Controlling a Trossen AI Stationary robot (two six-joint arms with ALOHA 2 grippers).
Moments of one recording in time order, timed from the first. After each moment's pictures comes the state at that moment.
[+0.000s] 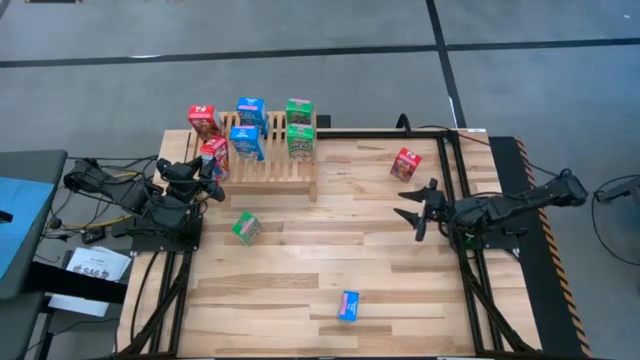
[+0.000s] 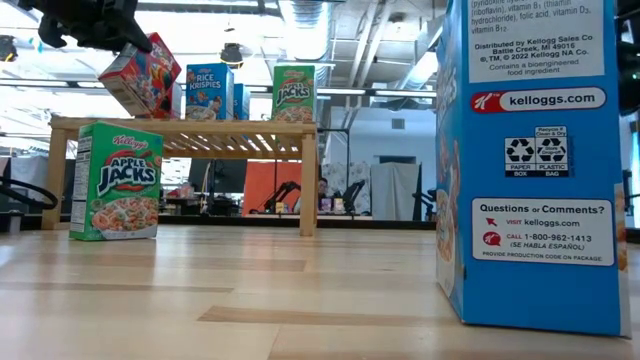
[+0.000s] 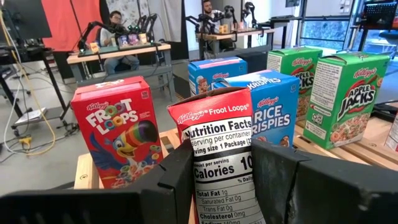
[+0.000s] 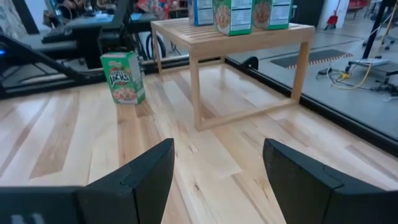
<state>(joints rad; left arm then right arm) -0.43 0.52 0.62 -0.59 -1.57 -0.46 0.24 0.29 0.07 0.06 0.60 0.18</state>
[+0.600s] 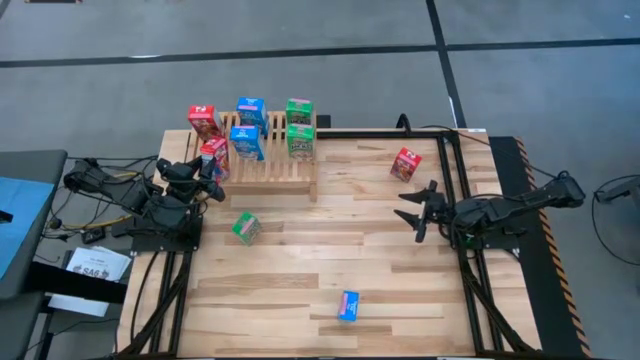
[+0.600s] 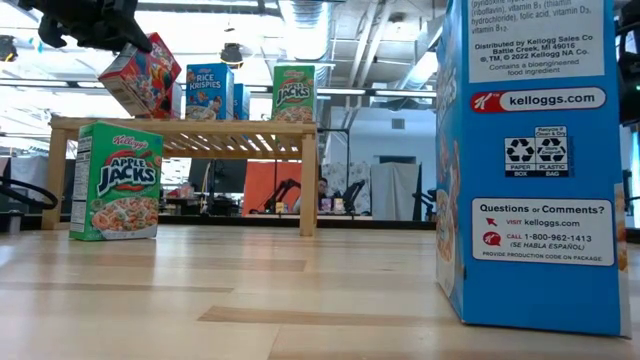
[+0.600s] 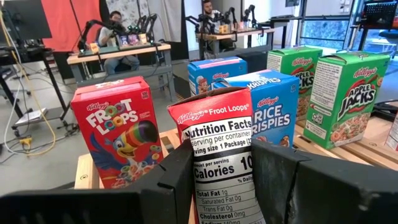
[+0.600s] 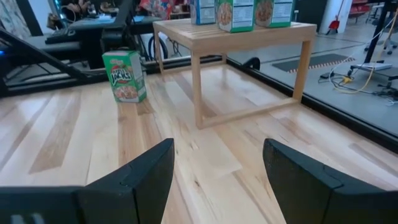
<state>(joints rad) -0.43 0.52 0.62 -0.59 -1.57 -0.46 0.24 0.24 0.01 0.07 0.60 0.16</state>
